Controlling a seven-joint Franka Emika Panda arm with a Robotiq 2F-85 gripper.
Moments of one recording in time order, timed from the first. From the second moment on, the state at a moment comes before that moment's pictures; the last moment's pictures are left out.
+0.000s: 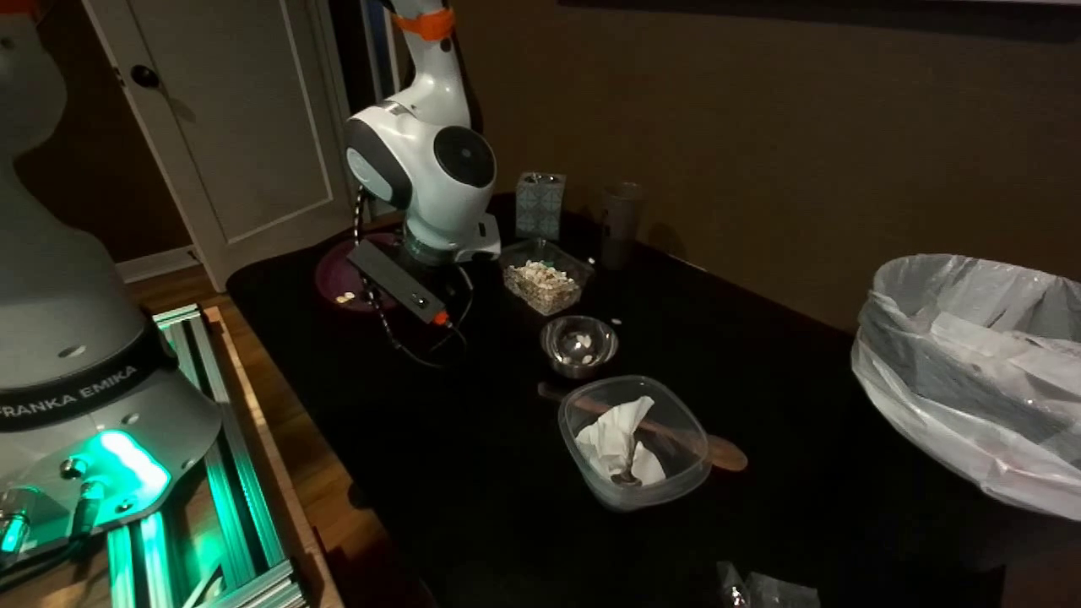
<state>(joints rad) -0.30 0.33 0.40 -2.63 1.31 2.64 -1.61</state>
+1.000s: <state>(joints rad) -0.39 0.12 0.38 -2.54 1.54 2.64 -1.50</state>
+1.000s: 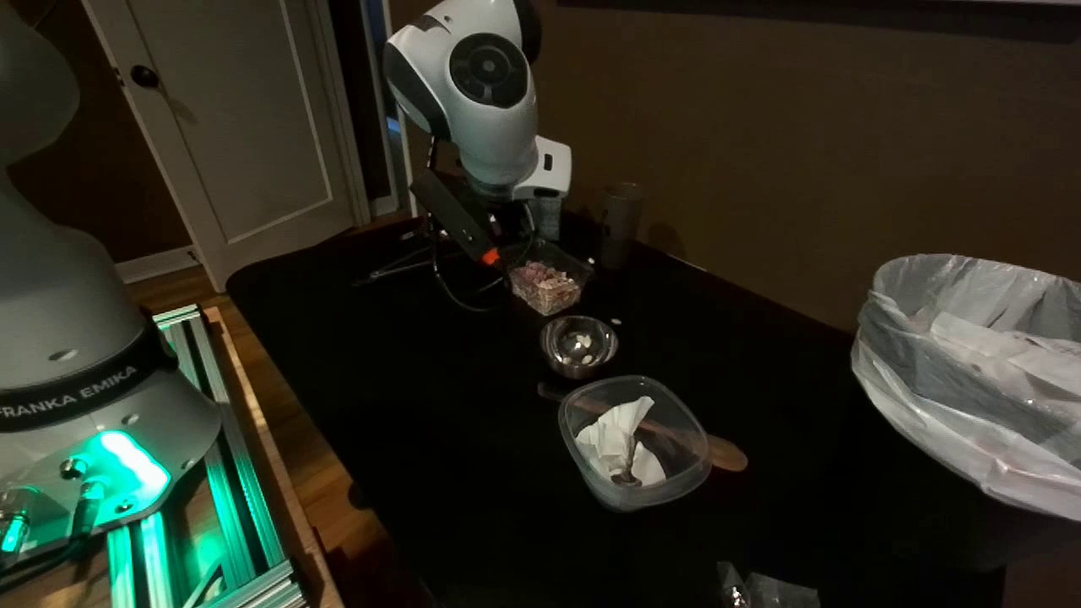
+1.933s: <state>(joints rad) -0.48 0.03 0.29 -2.45 1.61 2.69 -1.23</state>
